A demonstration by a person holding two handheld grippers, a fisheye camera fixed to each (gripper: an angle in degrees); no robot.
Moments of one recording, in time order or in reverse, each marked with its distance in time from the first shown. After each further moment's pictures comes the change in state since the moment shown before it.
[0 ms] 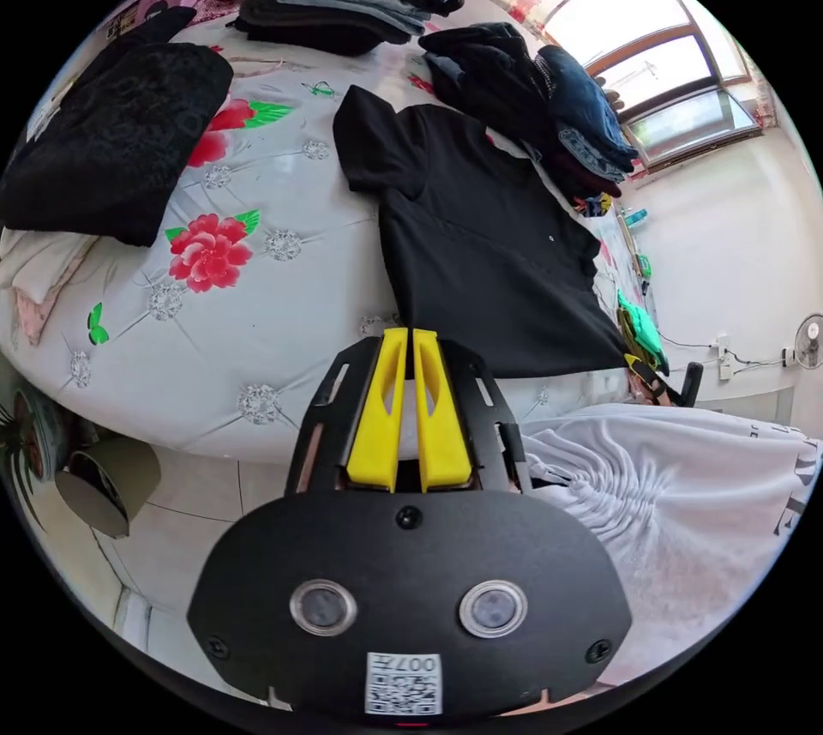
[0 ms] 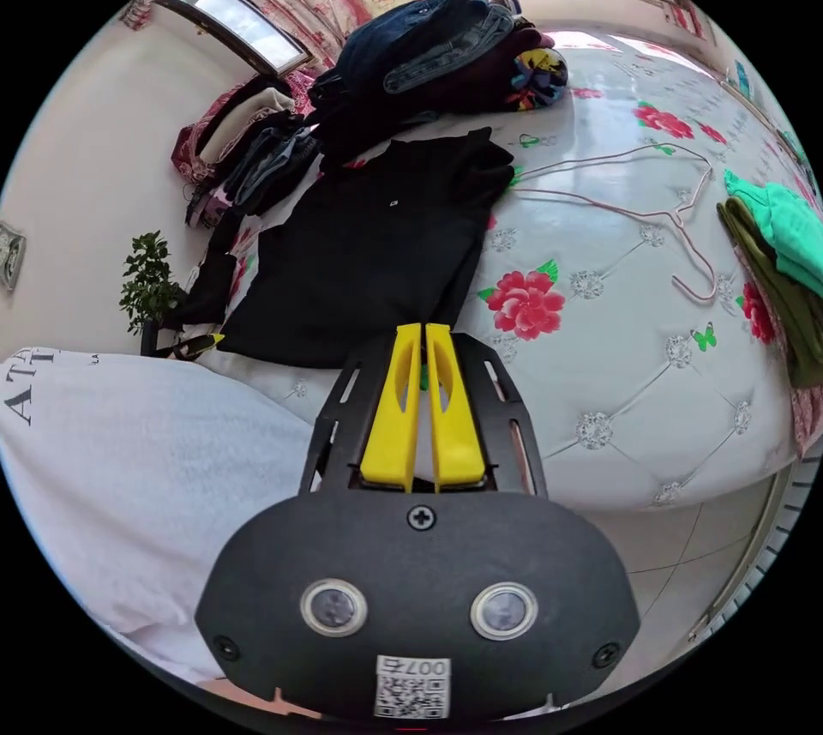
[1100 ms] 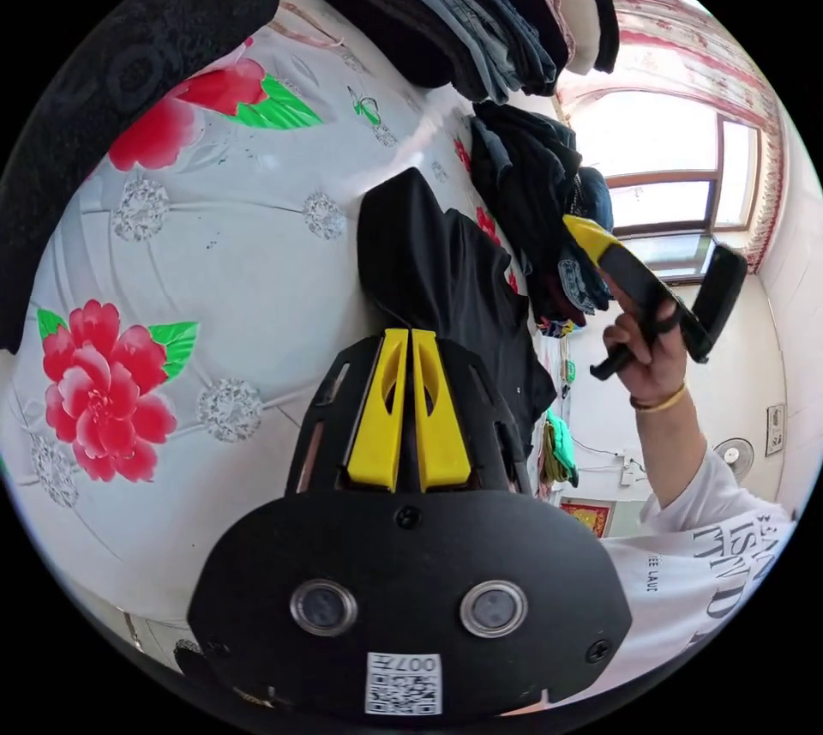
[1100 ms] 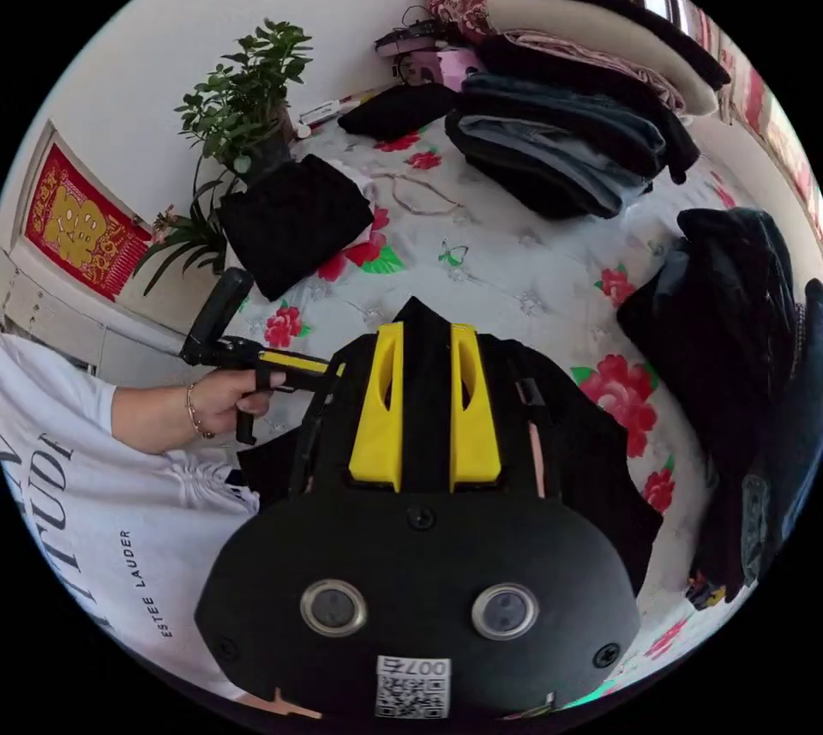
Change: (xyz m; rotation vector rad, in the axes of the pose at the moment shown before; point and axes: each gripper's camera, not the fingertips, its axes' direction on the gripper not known) left arm -0.127 -0.091 0.079 0.166 0.319 -0.282; right arm -0.396 -0.247 0.286 -0.315 -0.058 -0.906
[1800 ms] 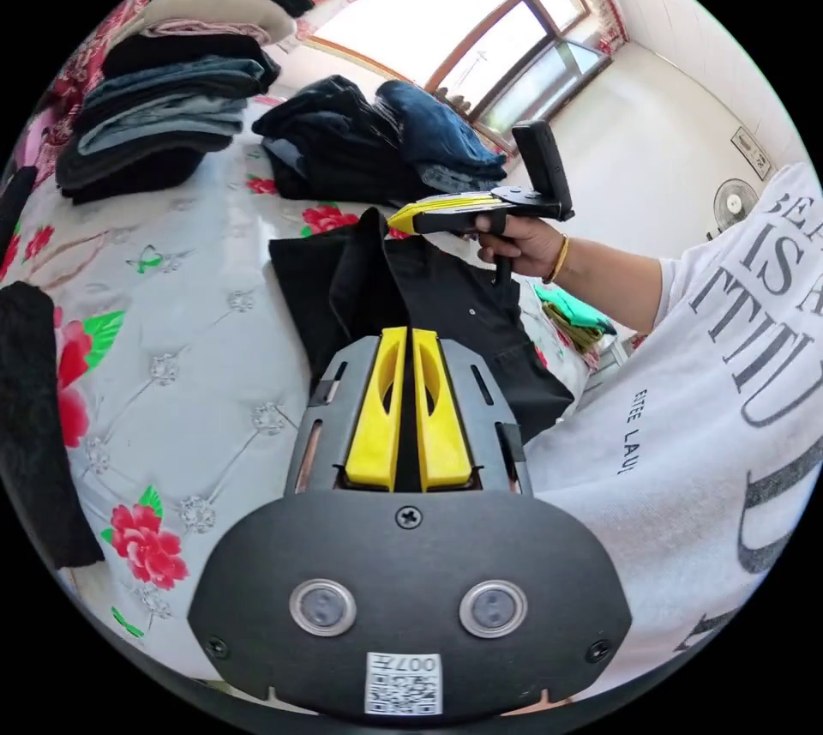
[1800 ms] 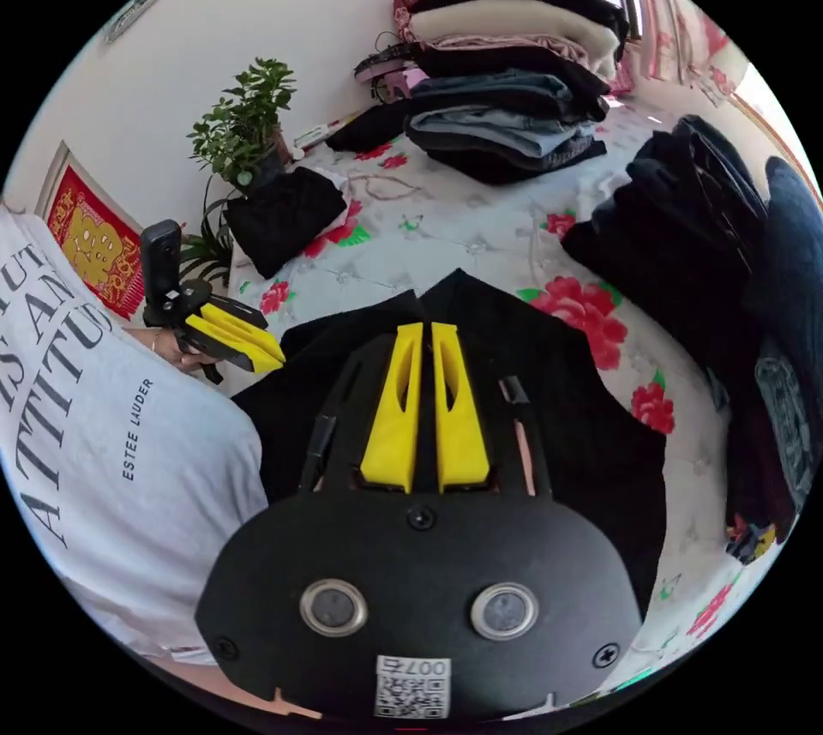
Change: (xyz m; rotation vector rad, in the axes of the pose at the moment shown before) left arm 0.149 0.067 0.051 -0.129 -0.003 0.710; right arm 0.080 0.141 -0.043 0.077 -0.046 0.102
